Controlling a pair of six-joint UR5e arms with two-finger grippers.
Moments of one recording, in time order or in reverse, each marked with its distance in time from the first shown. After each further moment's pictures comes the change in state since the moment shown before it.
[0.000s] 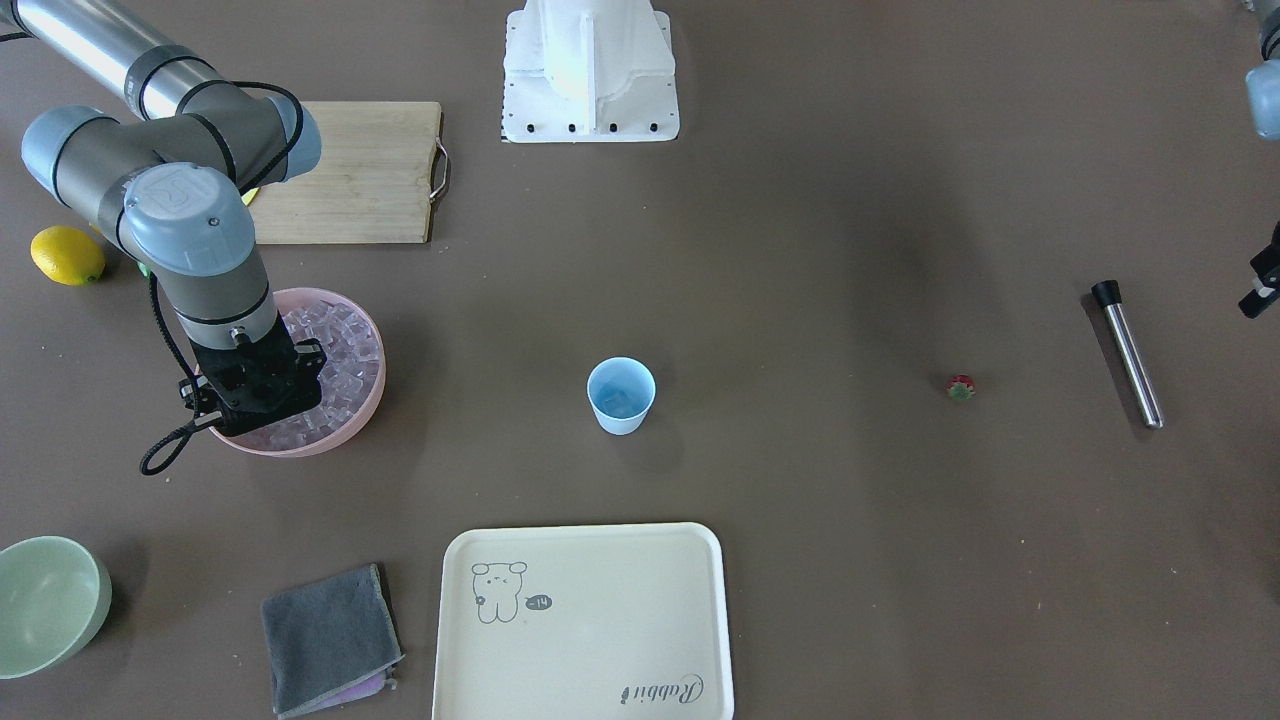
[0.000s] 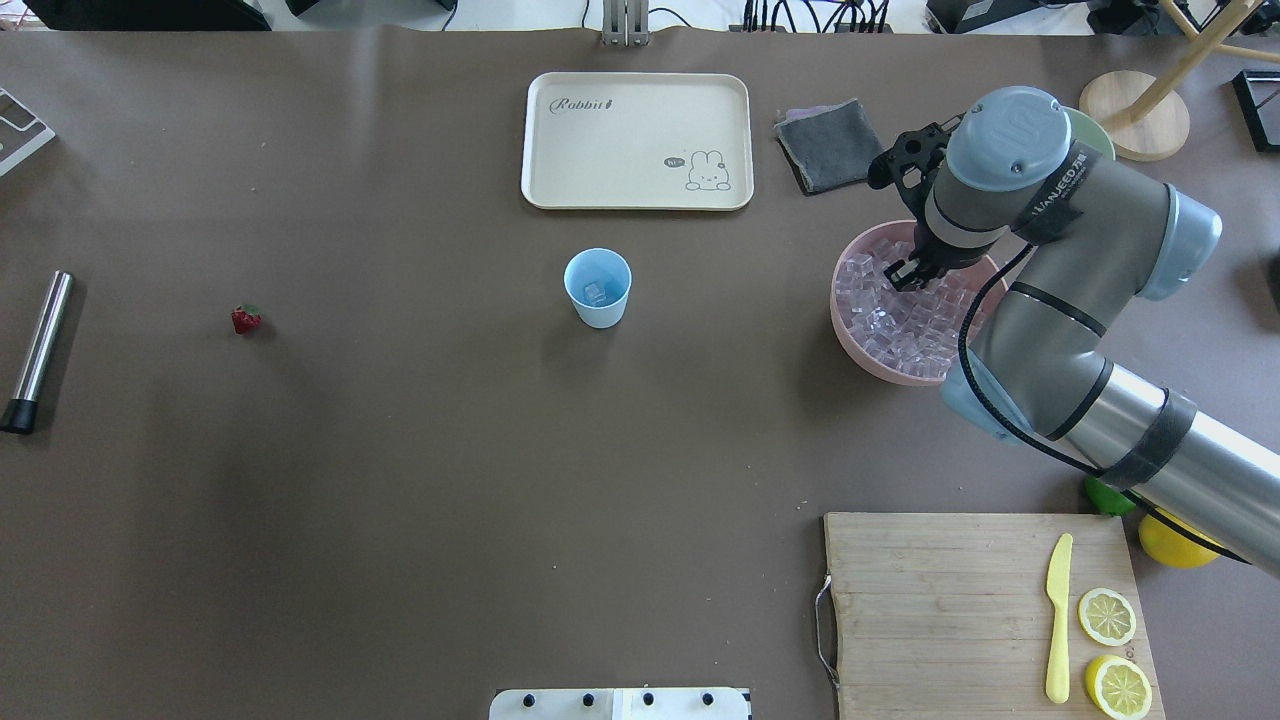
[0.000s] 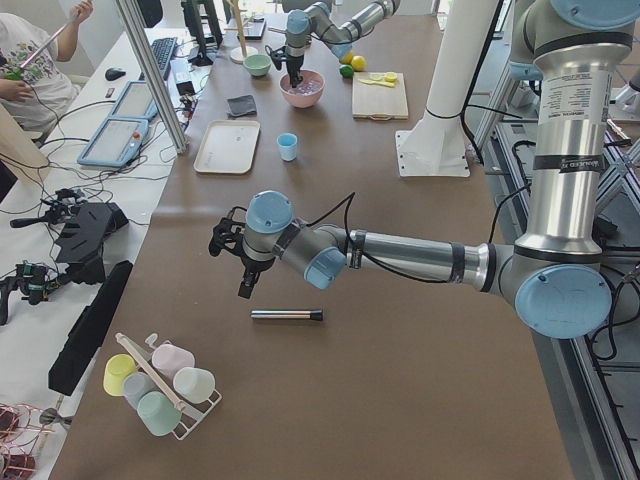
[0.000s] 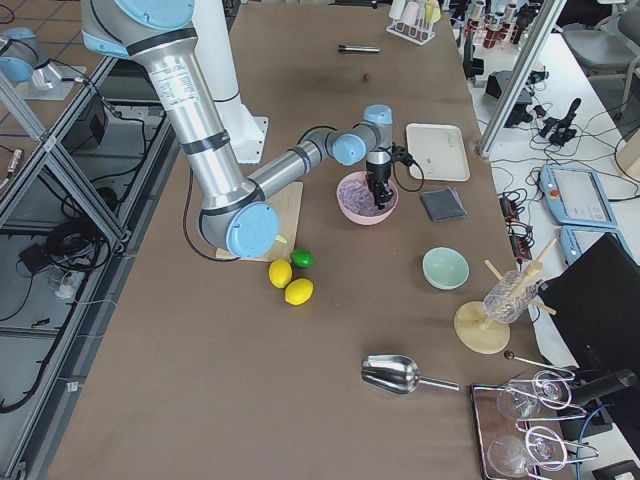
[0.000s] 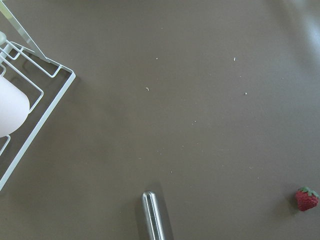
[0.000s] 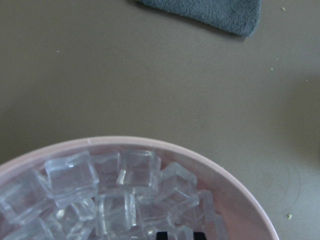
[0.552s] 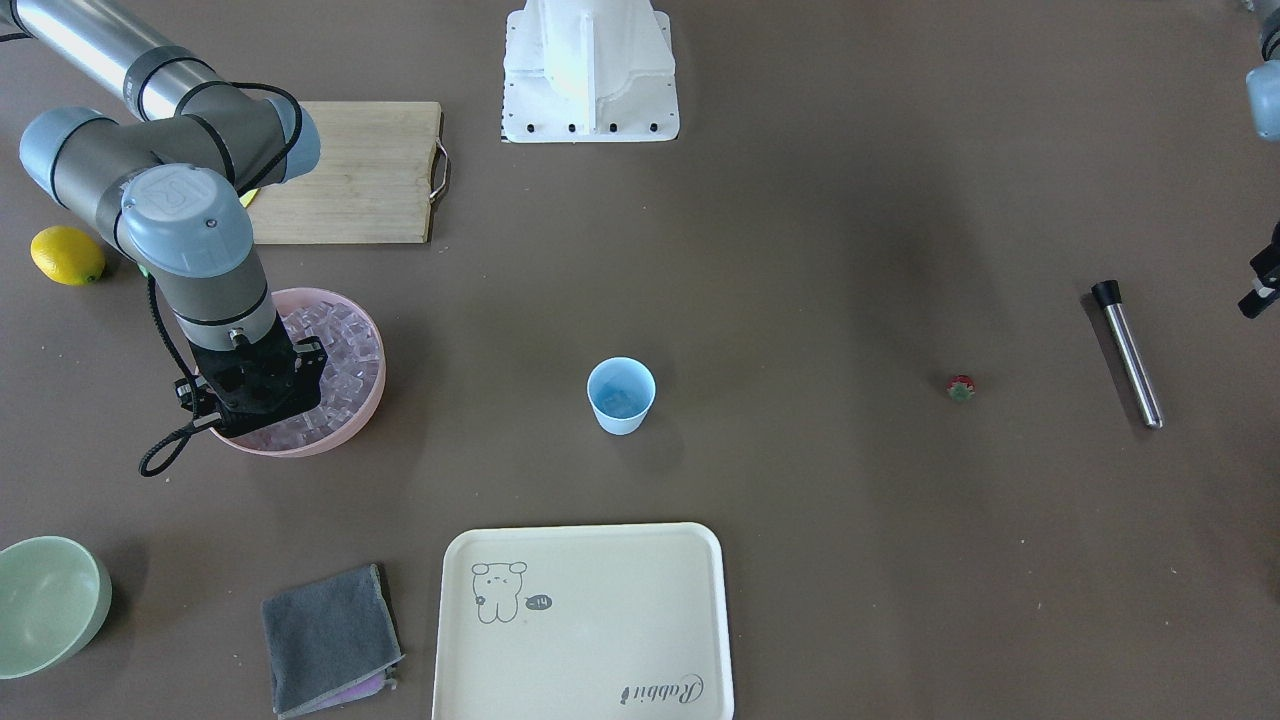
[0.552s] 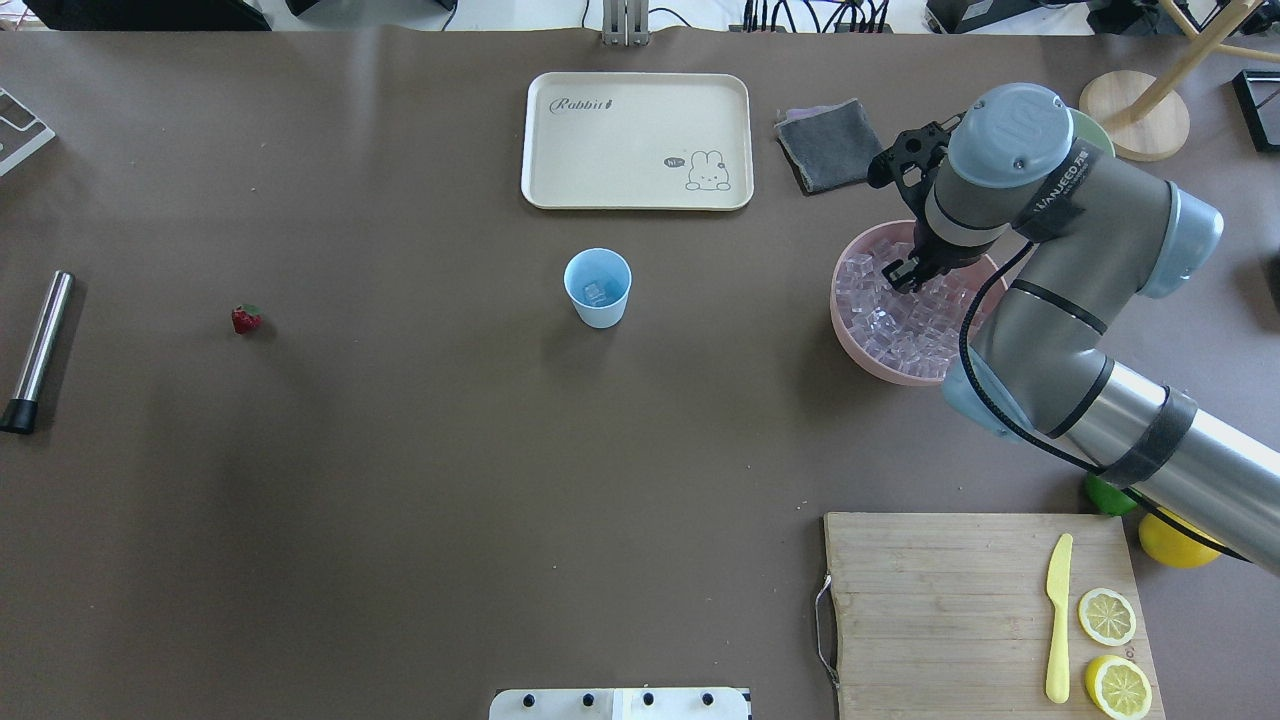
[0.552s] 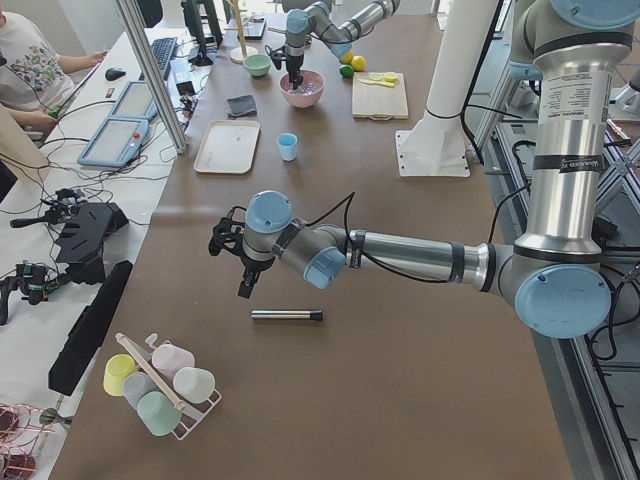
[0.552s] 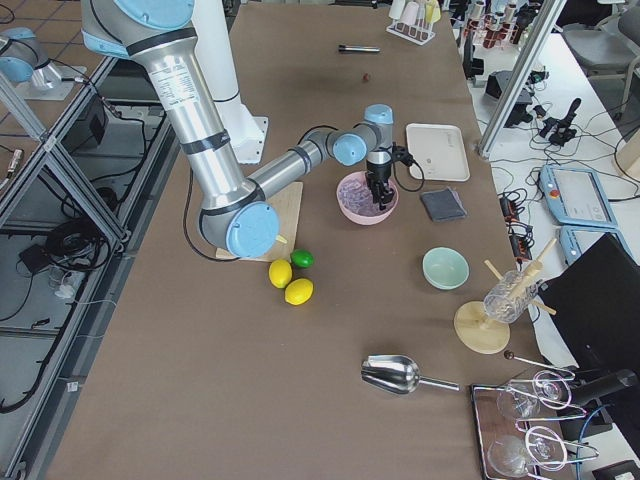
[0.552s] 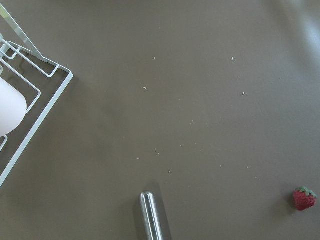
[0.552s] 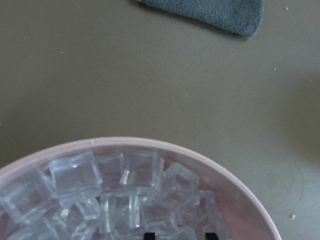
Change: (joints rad) left arm 0.000 -0.001 0.000 0.001 -0.001 0.001; right arm 0.004 0.001 -0.001 0.002 0.014 -0.001
